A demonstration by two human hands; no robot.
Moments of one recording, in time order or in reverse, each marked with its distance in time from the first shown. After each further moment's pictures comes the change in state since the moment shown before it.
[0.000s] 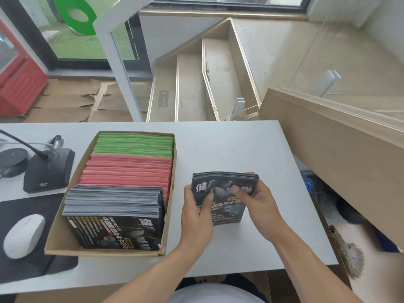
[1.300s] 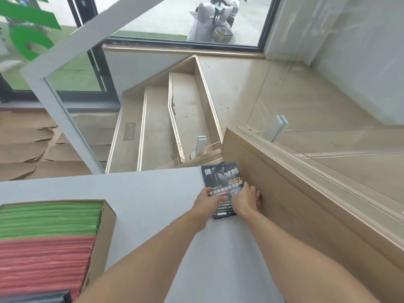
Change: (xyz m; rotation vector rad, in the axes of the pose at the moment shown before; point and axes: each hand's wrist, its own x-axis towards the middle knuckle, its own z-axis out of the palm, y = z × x) left_hand 0.193 0.016 0.210 0.045 -0.374 -0.539; right_hand 0.213 0.016 -0.171 -1.174 0.486 0.428
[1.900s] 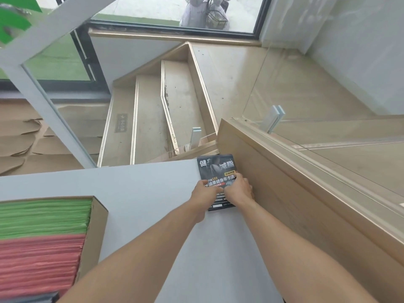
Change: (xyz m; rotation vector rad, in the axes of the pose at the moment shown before) left_hand 0.013 0.001 0.003 0.132 0.058 -0.014; right_hand 0.008 -0.008 -0.003 0.096 -0.113 0.010
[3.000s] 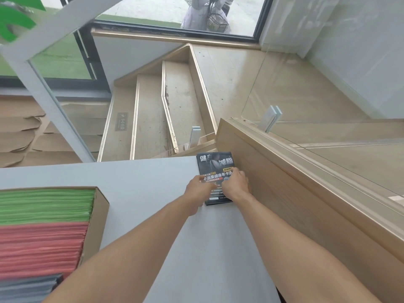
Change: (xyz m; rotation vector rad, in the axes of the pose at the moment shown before) left_hand -0.027 0.011 -0.012 0.080 0.012 0.030; right_hand -0.016 -0.009 -0.010 -0.058 0.030 -0.053
